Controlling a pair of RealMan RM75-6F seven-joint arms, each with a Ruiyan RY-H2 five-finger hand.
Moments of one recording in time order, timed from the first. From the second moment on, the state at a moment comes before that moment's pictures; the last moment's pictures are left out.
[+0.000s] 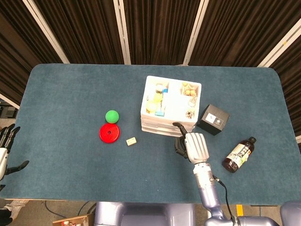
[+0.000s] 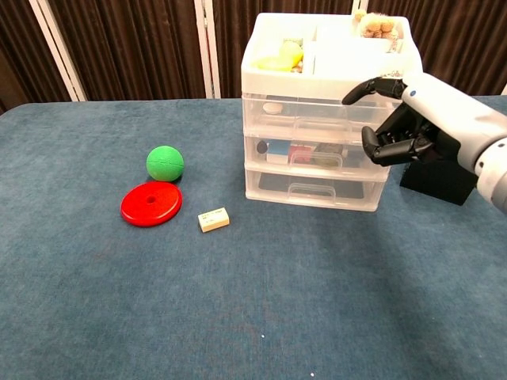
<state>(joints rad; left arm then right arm) -0.10 -1.10 -0.05 -1.56 1.50 1.49 -0.04 0.56 -1.69 0.16 -1.78 -1.13 1.46 -0.38</state>
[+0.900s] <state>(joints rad) -0.10 -1.09 -0.05 -1.57 1.49 1.48 -0.05 0.50 -1.67 0.17 -1.86 -1.21 1.45 -0.38</state>
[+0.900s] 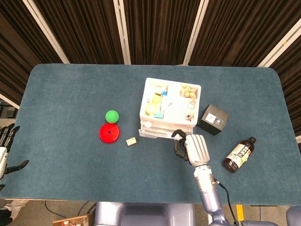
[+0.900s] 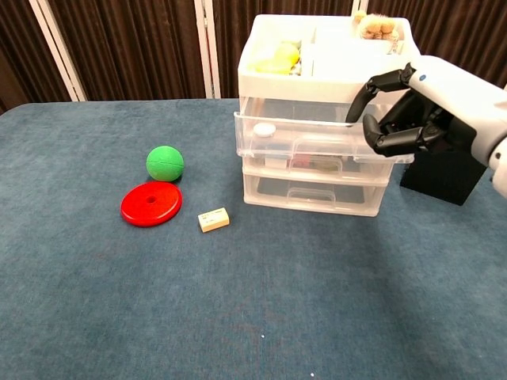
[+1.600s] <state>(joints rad) -0.10 -1.09 -0.05 -1.57 1.48 1.47 -0.05 0.41 -1.64 0.11 -1.89 -1.33 1.47 -0.33</state>
